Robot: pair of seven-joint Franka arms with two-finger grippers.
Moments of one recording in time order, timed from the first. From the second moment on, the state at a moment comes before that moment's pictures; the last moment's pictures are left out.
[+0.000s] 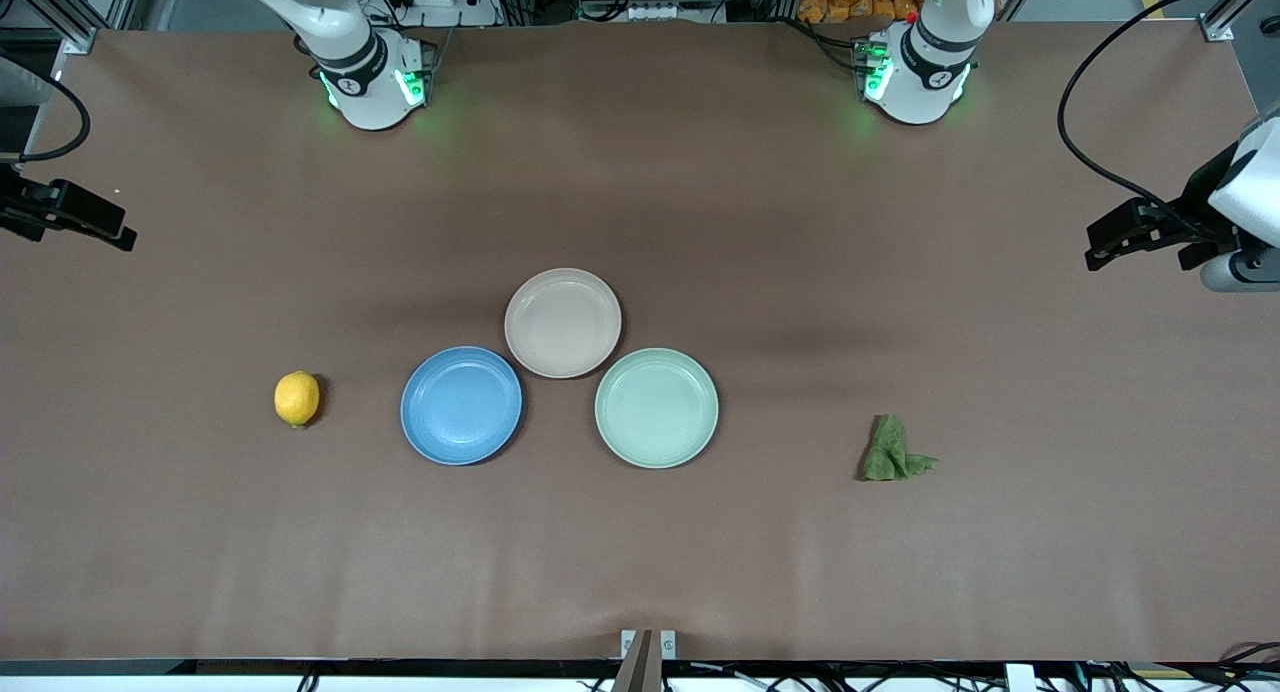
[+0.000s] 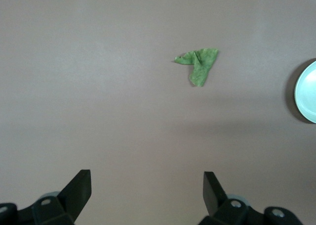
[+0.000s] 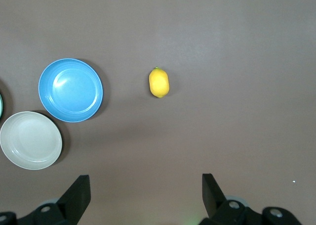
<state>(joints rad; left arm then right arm) 0.17 0.06 -0.25 -1.52 0.04 1.60 -0.07 -0.08 0.09 0.05 -1.38 -0.01 1.42 0.09</state>
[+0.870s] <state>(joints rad) 0.17 0.07 -0.25 -1.52 0.04 1.60 -0.07 -0.09 0.08 0.04 -1.38 -0.01 1.40 0.09</state>
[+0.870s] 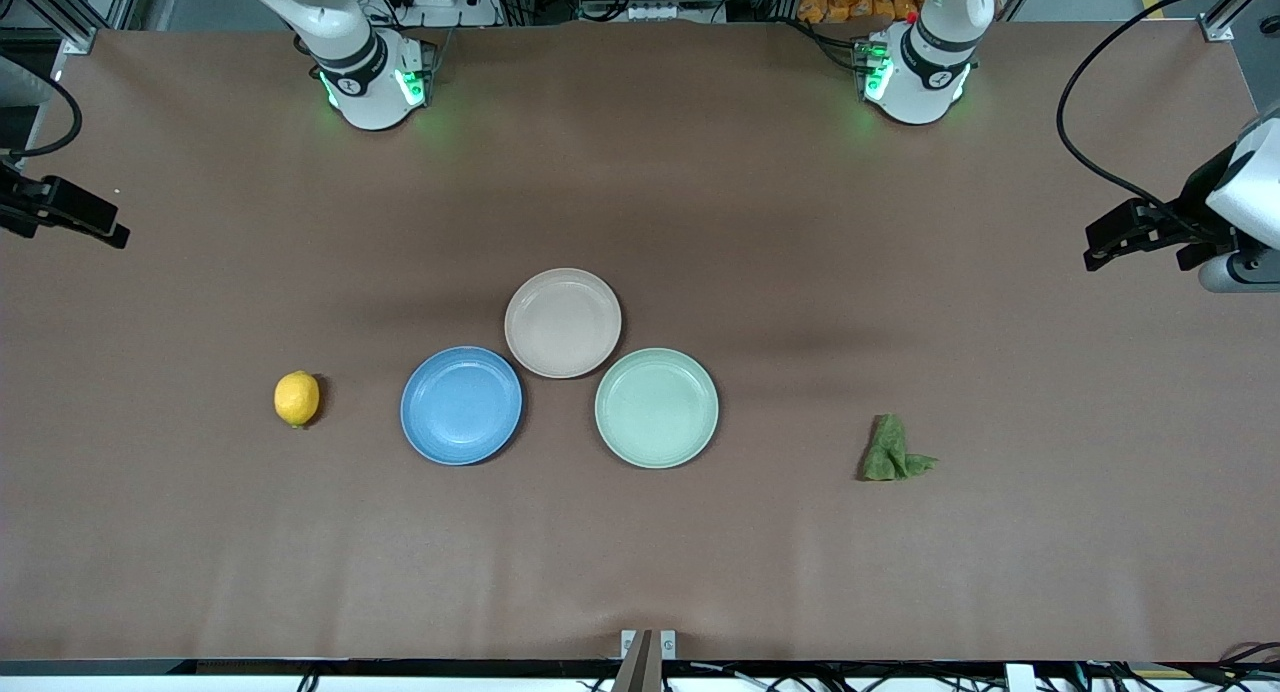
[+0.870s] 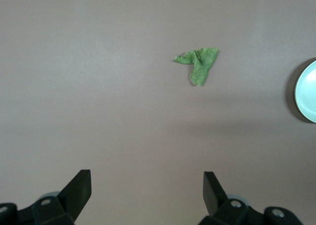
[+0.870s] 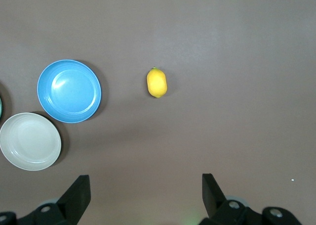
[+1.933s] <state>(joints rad) 0.06 0.30 -0.26 -1.53 0.03 1.77 -0.13 -0.09 0.08 0.05 -1.38 -0.01 1.37 0.09</state>
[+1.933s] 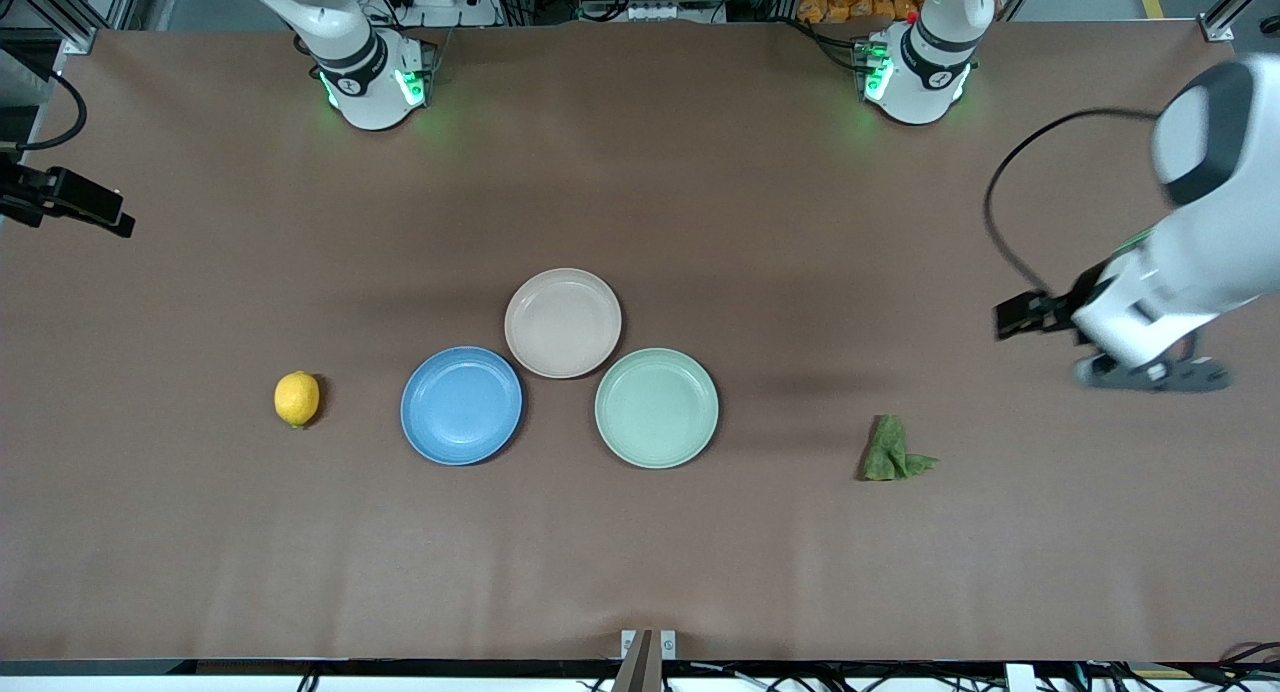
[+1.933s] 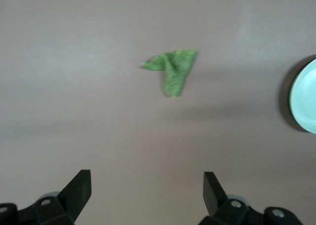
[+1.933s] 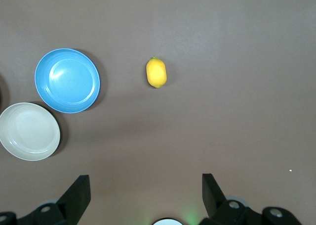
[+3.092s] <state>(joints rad) 0.06 0.58 -0.22 -1.51 0.08 2.04 -0.16 -0.08 0.09 0.05 -1.39 -0.01 1.44 0.09</state>
